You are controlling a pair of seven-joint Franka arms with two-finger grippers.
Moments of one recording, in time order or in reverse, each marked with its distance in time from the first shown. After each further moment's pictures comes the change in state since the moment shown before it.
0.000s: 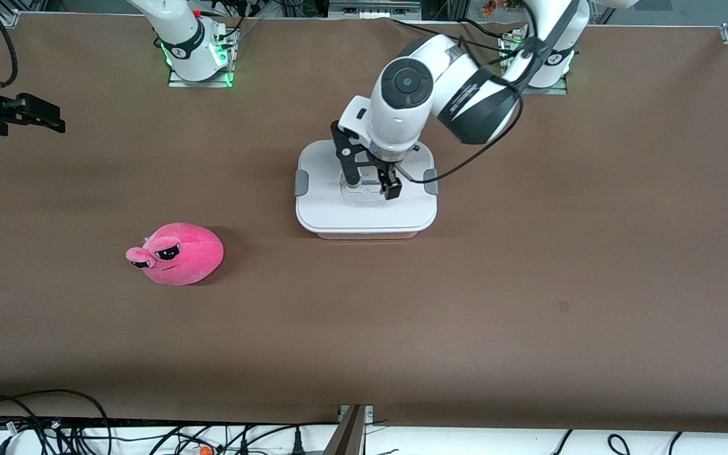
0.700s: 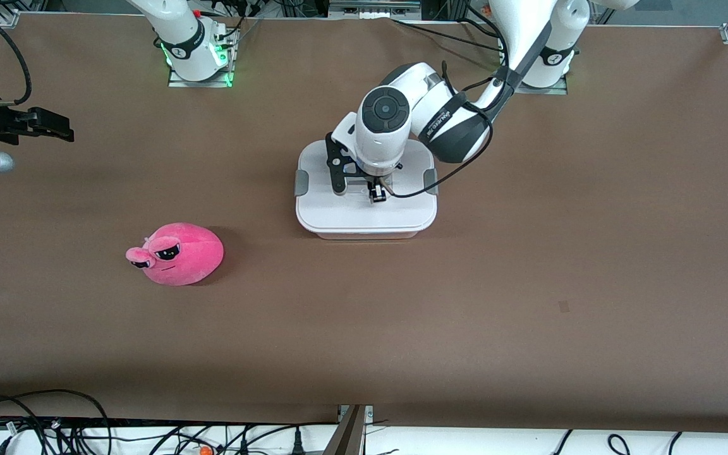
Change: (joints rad) left arm -0.028 0.072 0.004 0.001 0.027 0.037 0.103; right arm 0.002 0.029 0.000 0.000 0.000 0.001 0.000
